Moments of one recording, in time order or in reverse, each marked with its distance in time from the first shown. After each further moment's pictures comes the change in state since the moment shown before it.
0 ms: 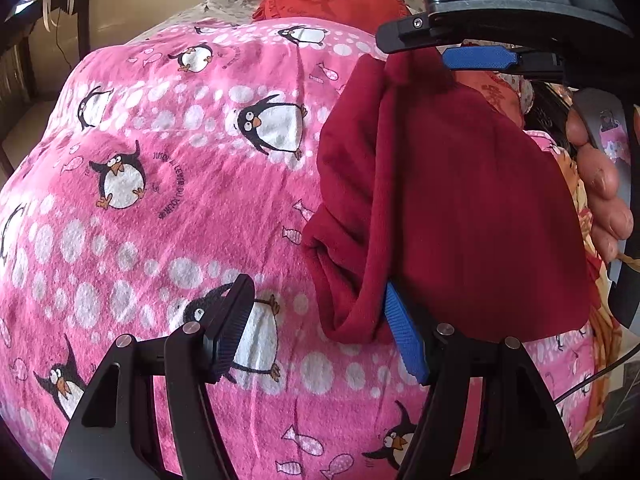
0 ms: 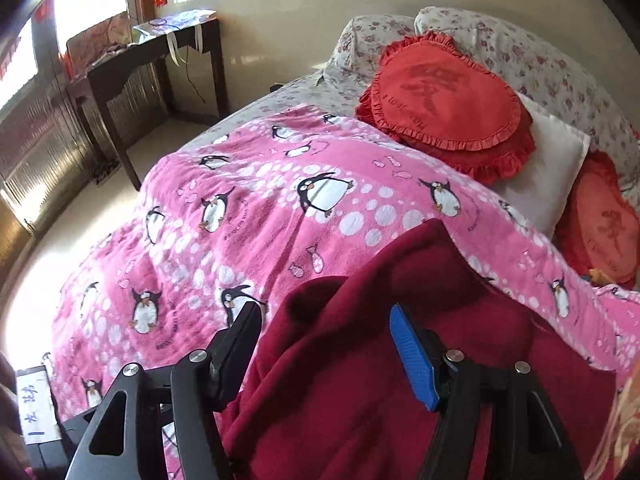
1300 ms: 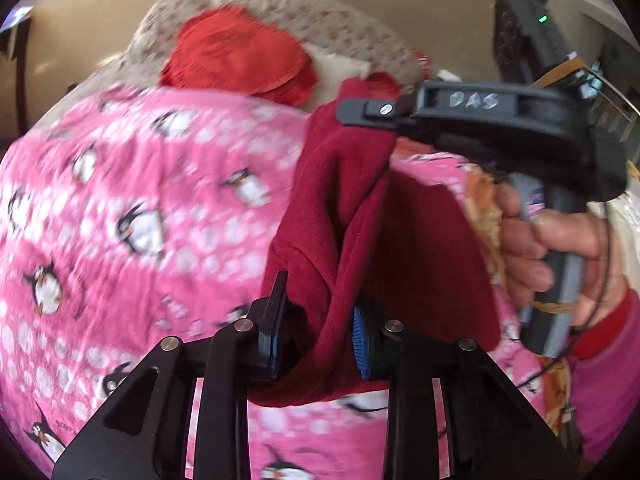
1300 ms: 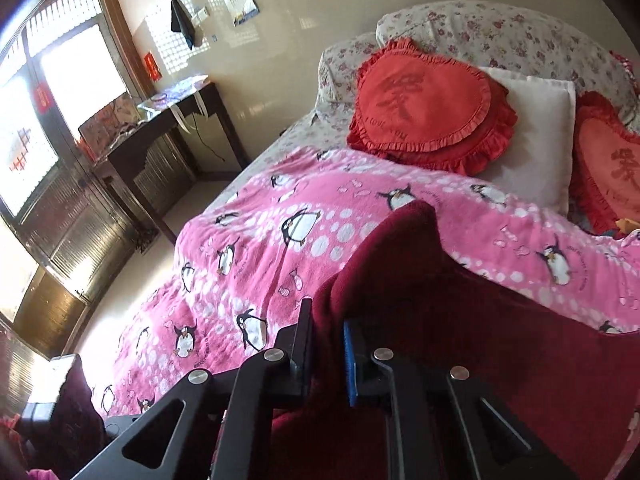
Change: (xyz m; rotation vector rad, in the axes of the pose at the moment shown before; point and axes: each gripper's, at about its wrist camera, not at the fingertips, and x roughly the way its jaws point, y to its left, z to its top) left arm -0.025 -0.091 0.069 0.155 -0.137 -0.273; right arm -0.053 -0.088 -0.024 0.224 -0.148 0.236
